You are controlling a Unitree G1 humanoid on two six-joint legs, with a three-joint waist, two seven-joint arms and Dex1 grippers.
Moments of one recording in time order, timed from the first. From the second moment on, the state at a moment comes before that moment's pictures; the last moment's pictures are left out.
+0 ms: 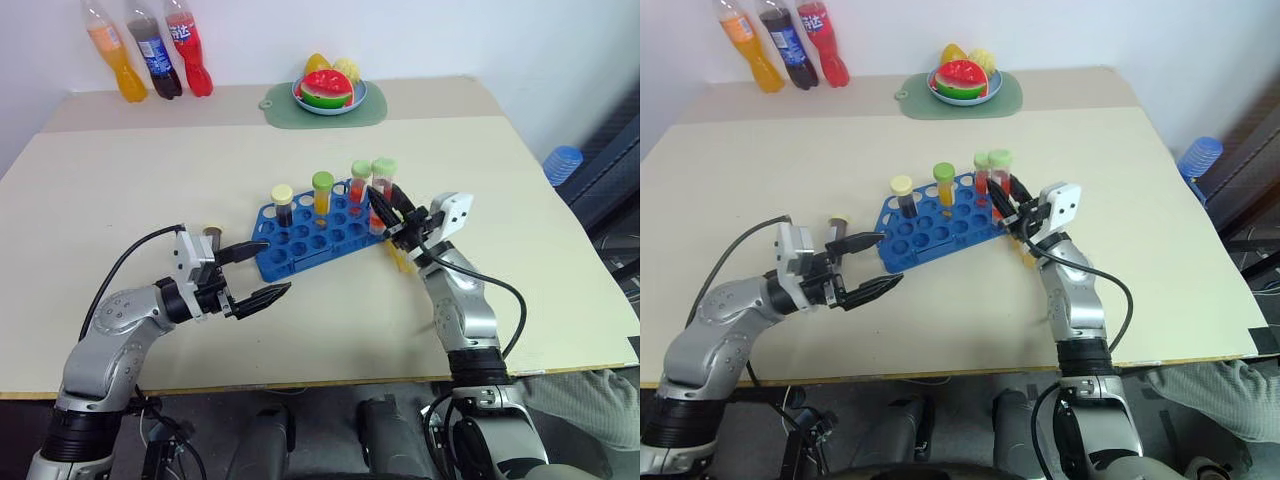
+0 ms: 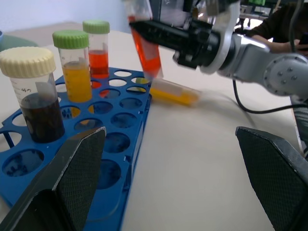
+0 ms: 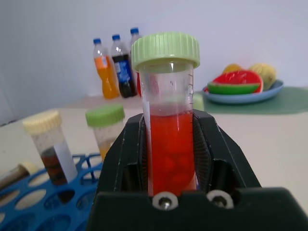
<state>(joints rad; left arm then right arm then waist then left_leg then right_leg) -0.08 0.58 0.10 -0.32 -0.58 0.31 -0.94 -0.45 -0.12 -0.08 0.22 0.31 -0.09 0.57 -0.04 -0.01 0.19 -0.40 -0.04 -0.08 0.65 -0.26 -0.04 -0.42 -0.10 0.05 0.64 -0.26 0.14</state>
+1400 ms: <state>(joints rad) -0.06 0.58 0.13 -0.39 -0.60 0.36 -0.89 -0.61 -0.11 -0.09 0.66 0.25 -0.35 0.58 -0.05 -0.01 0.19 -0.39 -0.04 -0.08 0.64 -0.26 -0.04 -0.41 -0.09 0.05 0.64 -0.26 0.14</state>
